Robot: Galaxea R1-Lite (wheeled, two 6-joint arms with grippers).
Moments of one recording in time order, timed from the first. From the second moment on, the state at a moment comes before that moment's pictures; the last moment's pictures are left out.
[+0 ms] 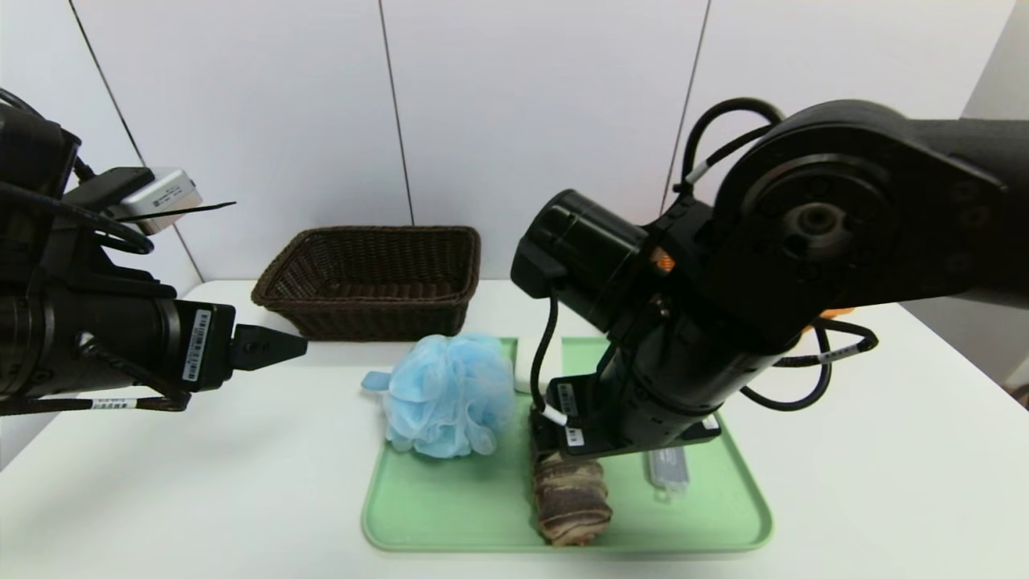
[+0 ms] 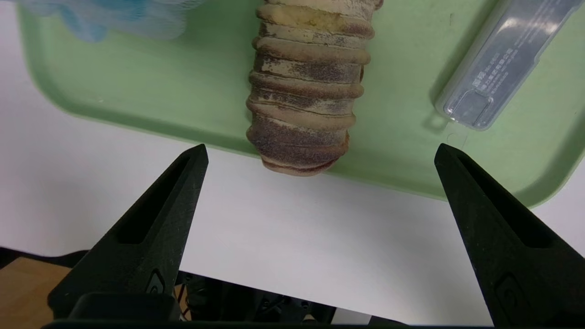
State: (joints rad) left arm -0.37 1.30 -1.10 0.42 0.13 -0.15; right arm 0.91 1.99 -1.86 1.10 -0.16 0.67
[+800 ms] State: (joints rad) left arm -0.37 1.28 -1.08 0.42 0.12 -0.15; right arm 0.90 2.22 -1.95 1.11 -0.22 0.74
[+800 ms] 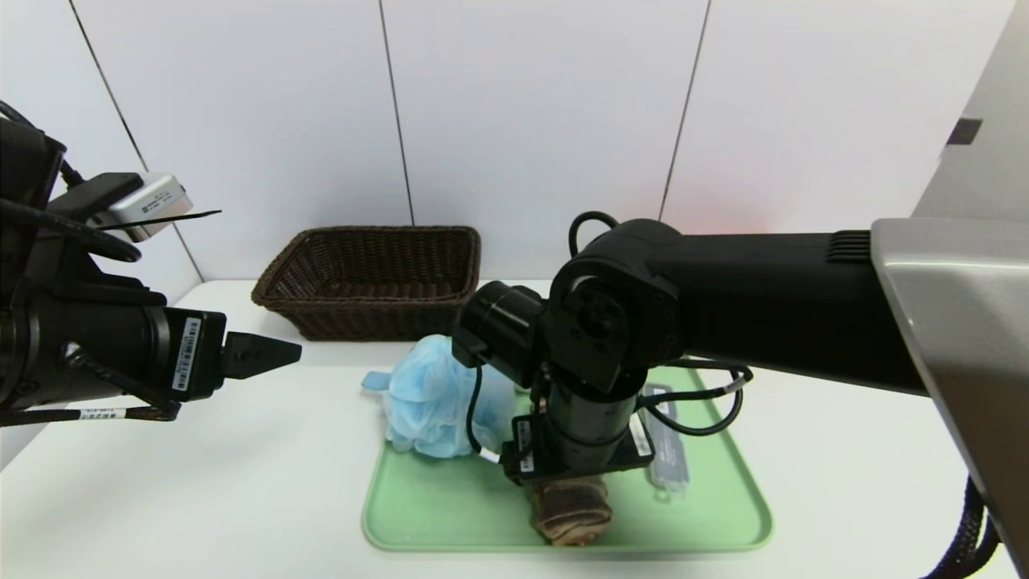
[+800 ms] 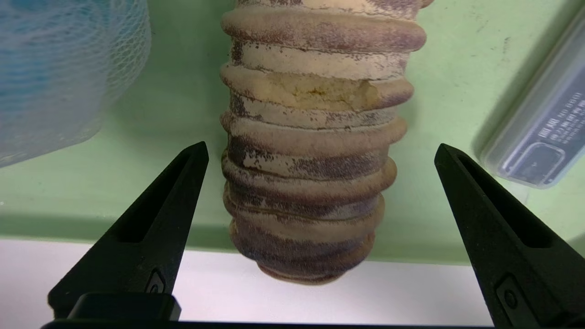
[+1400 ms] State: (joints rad) left arm -0.37 1.26 -1.07 0.42 0.12 -0.15; right arm 0.90 2.25 -1.95 1.11 -0.20 0.74
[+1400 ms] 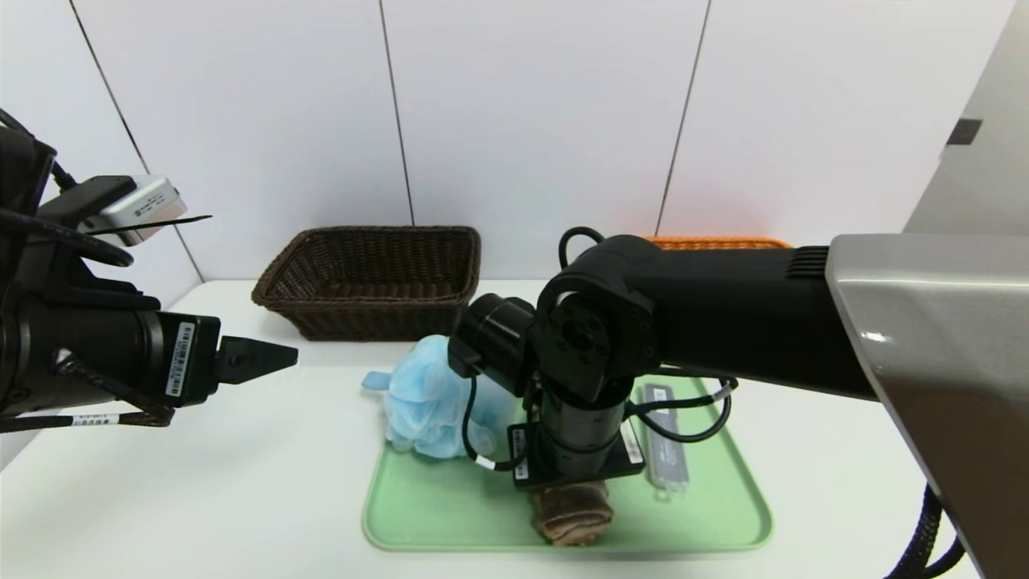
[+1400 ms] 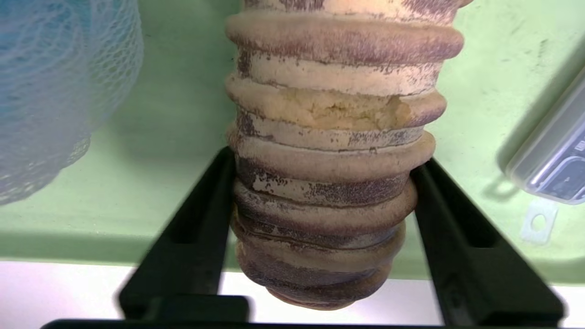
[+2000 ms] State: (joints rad) left arm -0.37 1.23 -1.05 0.42 0.12 -0.15; right arm 0.90 2.21 -1.95 1.12 -0.20 0.74
